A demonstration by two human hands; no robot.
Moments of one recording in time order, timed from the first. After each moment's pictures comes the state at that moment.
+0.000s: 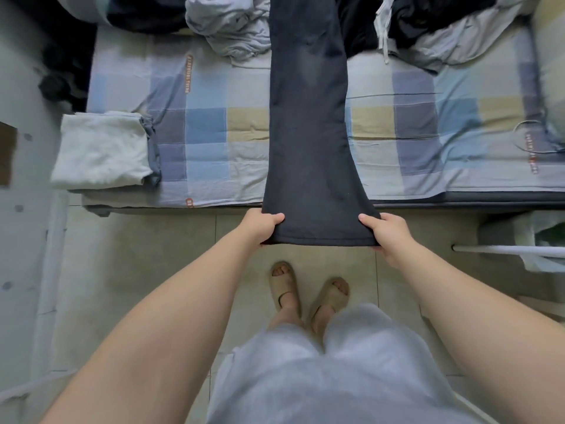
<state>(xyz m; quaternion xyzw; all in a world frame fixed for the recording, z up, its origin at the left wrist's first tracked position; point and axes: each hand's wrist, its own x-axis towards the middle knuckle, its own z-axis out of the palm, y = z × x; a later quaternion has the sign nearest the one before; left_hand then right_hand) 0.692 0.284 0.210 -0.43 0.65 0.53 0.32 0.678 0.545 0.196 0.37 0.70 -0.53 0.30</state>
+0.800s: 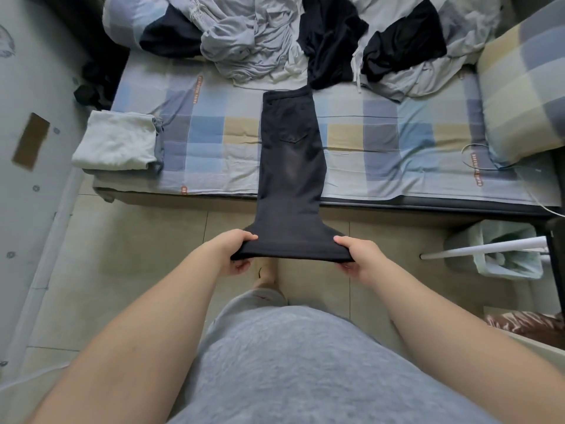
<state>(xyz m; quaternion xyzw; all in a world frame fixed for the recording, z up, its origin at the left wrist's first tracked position) 0.852 0.349 0.291 -0.53 0.51 0.59 0.35 0.814 0.621 0.289 0.42 0.59 -0.59 0.35</state>
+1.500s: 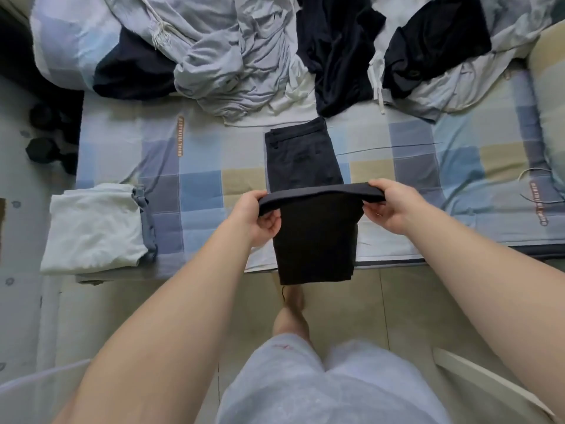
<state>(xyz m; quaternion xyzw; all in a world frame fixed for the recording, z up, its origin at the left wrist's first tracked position) 0.451 0.246 0.255 -0.55 0.36 0.71 0.27 0.412 0.502 0.260 0.48 0.54 -0.63 0.28</state>
